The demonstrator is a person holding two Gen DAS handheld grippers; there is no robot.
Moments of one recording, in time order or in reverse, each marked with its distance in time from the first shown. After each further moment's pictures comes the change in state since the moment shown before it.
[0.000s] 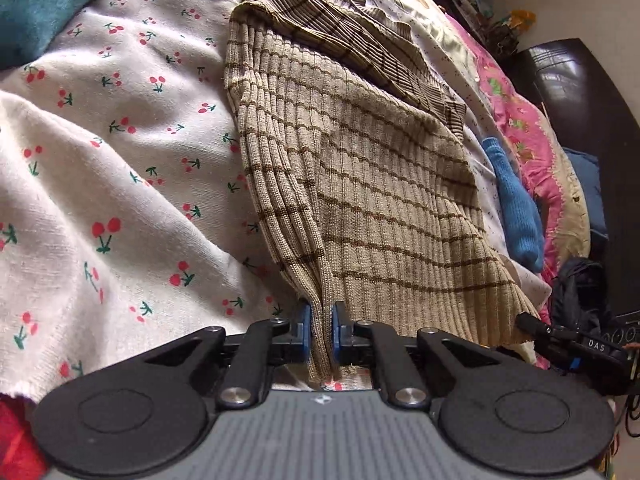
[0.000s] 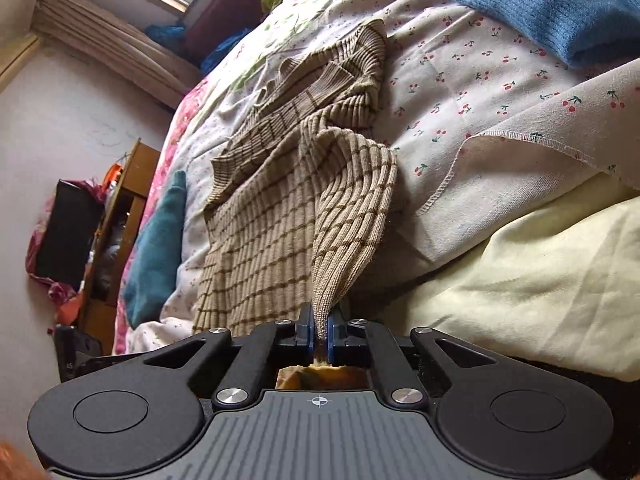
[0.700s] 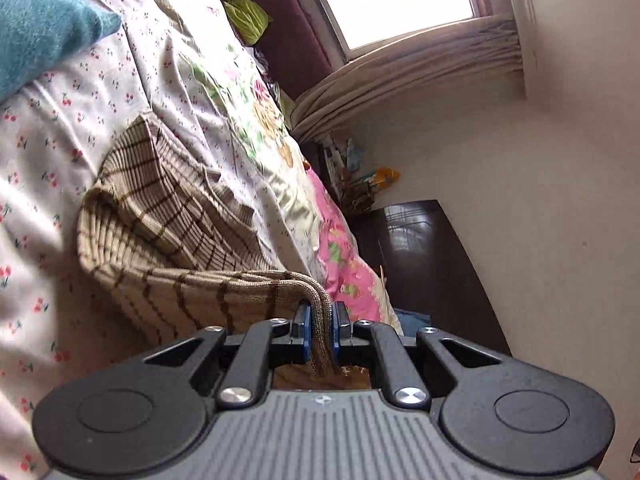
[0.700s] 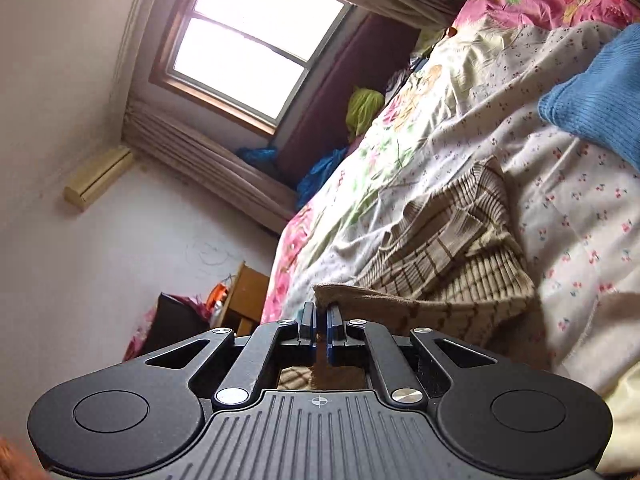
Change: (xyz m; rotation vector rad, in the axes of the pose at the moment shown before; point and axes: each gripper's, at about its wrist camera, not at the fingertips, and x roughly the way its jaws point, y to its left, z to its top) left arm -0.046 -0.014 0.102 -0.133 -0.425 -0.533; right arm -0.014 0.055 0.085 0.047 -0.370 0.320
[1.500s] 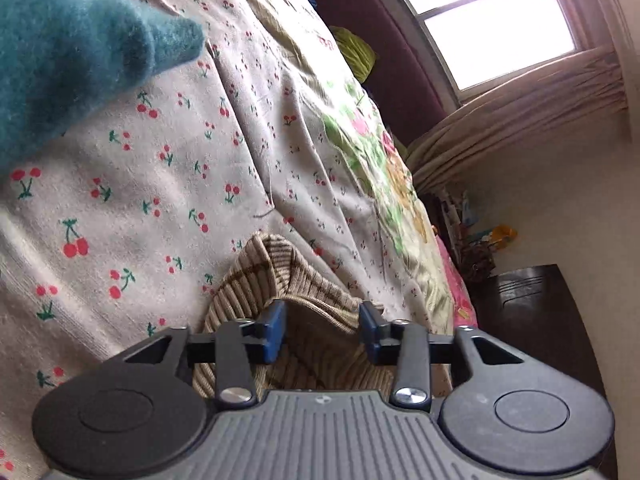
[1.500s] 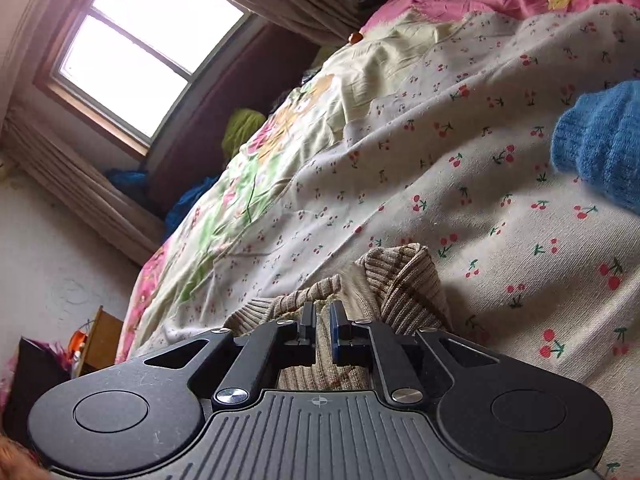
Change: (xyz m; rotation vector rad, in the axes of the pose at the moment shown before) left arm 0.123 0.133 0.122 -0.065 -0.128 0.301; right arm 0.202 -0.122 0.081 -0.096 -0.064 -0.402
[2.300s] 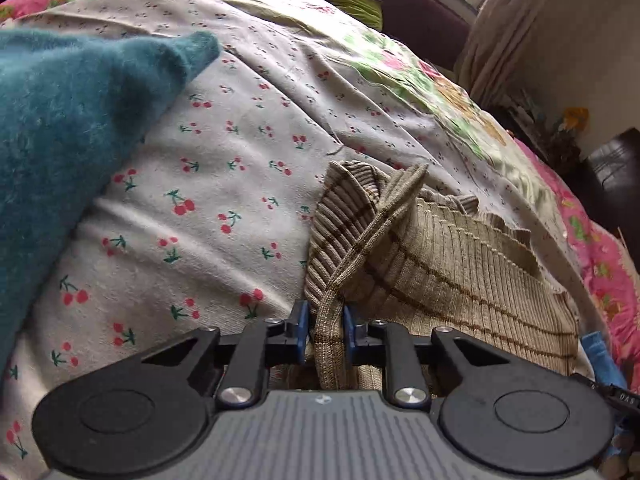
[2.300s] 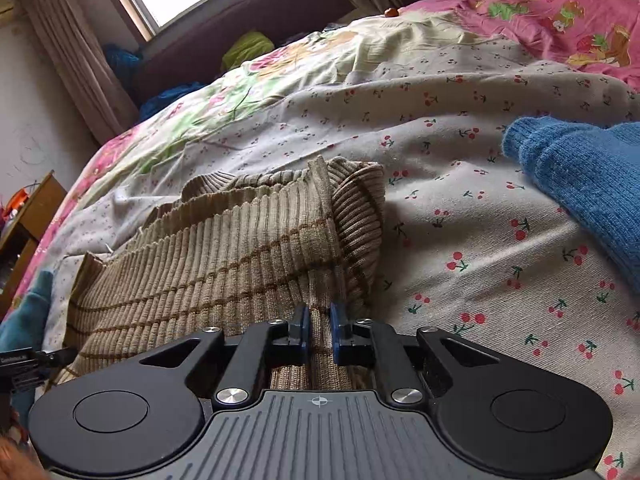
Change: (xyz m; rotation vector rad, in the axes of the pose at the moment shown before) left arm -0.029 -0.005 -0.047 0.382 0.094 0.360; right arm -0.041 0.003 -0.041 -0.317 0.151 -0.185
